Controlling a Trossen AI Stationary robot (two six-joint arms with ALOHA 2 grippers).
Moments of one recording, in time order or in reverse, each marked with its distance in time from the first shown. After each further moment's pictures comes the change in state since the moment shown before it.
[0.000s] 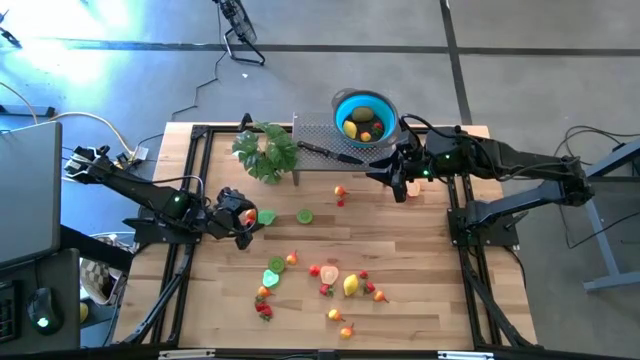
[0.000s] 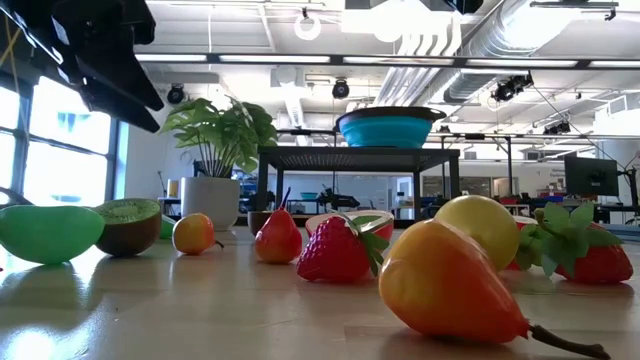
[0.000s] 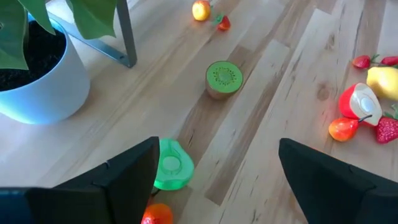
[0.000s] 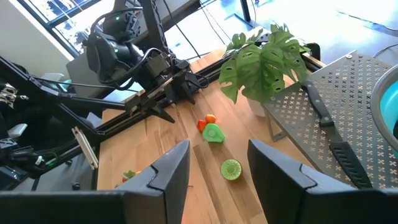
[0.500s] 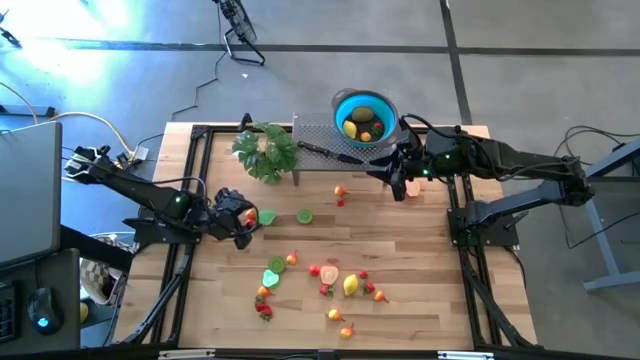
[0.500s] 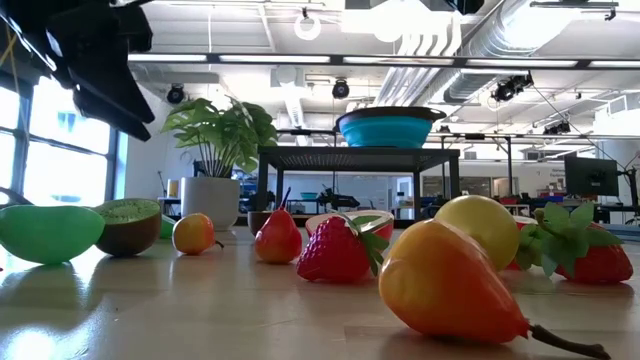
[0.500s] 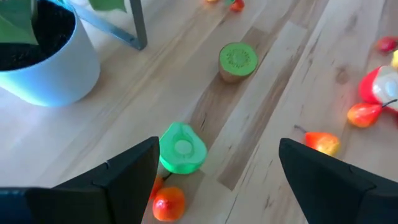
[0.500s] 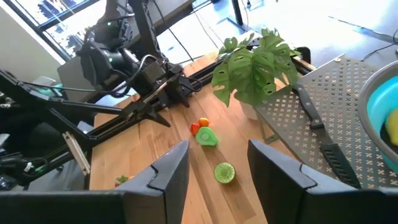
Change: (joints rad) left arm 0.008 0.021 0.000 -0.065 0.011 -0.033; right arm 0.000 0.000 0.000 0.000 0.035 0.000
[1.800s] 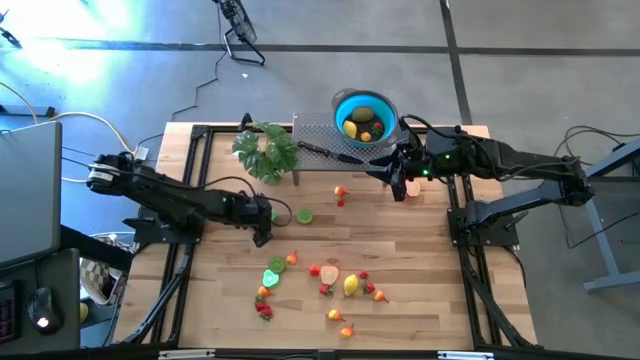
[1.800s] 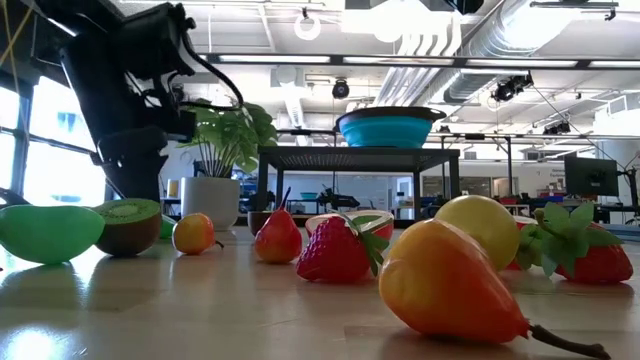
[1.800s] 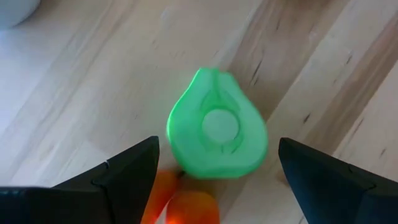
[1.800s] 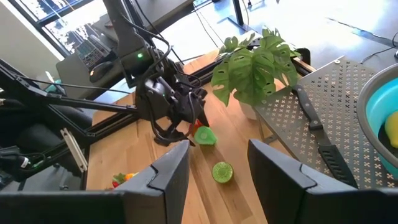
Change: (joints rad) left arm 0.273 0.457 0.000 0.164 0.282 0.139; right arm 0.000 0.000 0.000 -0.003 -0.002 -0.021
